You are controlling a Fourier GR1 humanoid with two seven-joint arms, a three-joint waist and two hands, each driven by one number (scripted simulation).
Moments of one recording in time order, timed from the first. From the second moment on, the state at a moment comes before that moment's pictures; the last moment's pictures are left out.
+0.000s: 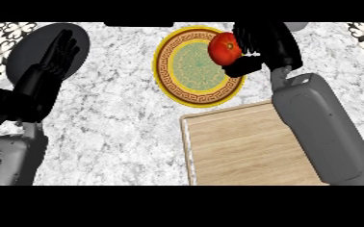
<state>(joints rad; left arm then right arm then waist) -0.29 0.34 0.03 -1.58 0.11 -0.02 0.11 -0.77 -0.28 0.25 -1.38 0.51 -0.03 0.47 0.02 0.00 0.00</state>
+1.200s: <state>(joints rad) -0.34 0.30 0.03 -1.58 0.09 -0.05 0.12 -1.17 -0.01 0.04 -0.39 0.52 -0.33 0.15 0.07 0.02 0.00</state>
